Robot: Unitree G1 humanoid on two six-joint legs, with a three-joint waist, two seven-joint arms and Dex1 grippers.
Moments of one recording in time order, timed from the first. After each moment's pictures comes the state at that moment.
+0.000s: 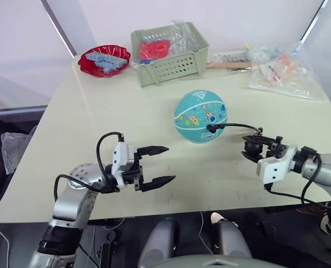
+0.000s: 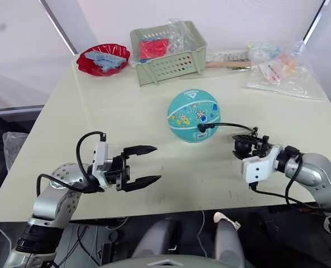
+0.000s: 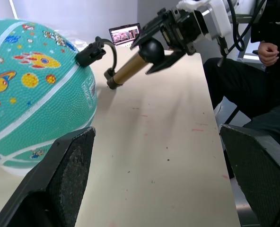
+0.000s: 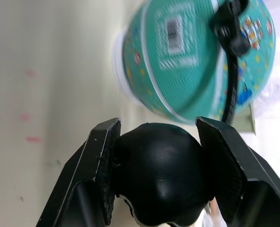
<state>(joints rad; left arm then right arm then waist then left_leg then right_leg) -0.07 0.61 0.01 -0.20 -0.51 0.10 -1.20 -0.16 -0.84 0.08 -0.03 -0.34 -0.62 0.63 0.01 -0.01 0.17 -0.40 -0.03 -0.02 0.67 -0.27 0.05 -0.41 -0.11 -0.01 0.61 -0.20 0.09</state>
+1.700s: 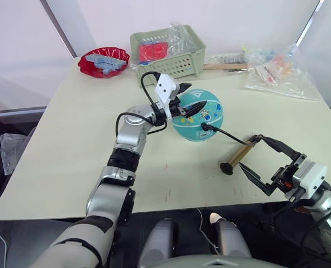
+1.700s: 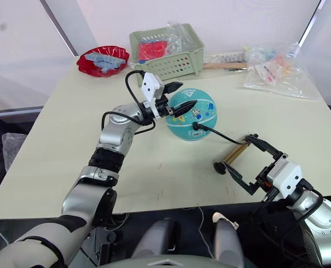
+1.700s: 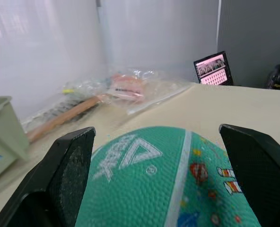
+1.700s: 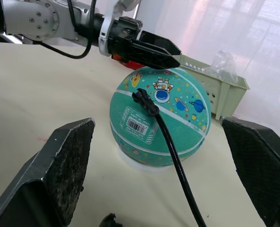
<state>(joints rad) -0.87 0.24 -0.07 0.59 -0.20 0.00 -0.83 0.29 -0.57 -0.11 -0.46 0.38 -0.24 0.67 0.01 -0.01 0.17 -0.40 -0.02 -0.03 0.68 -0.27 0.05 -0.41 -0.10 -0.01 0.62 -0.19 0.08</state>
